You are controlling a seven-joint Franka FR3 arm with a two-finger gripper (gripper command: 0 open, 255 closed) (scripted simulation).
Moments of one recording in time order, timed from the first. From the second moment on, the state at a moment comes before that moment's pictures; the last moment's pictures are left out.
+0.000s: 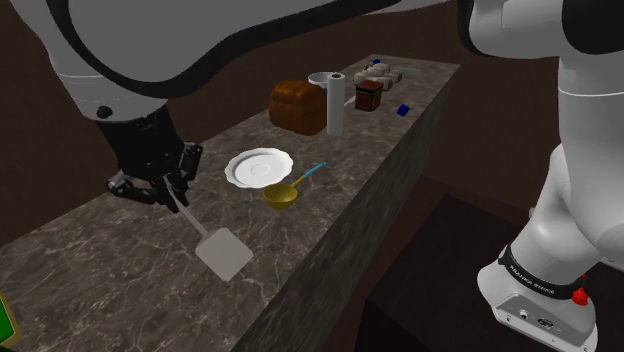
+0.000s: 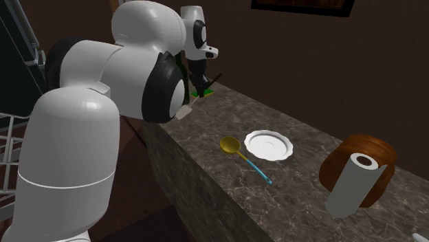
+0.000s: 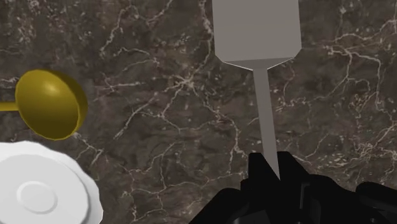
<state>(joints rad) 0.37 0.47 0.55 -1.34 -0.29 1.79 0.78</state>
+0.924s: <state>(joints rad) 0.42 0.51 0.55 -1.09 -0.30 1.58 0.76</state>
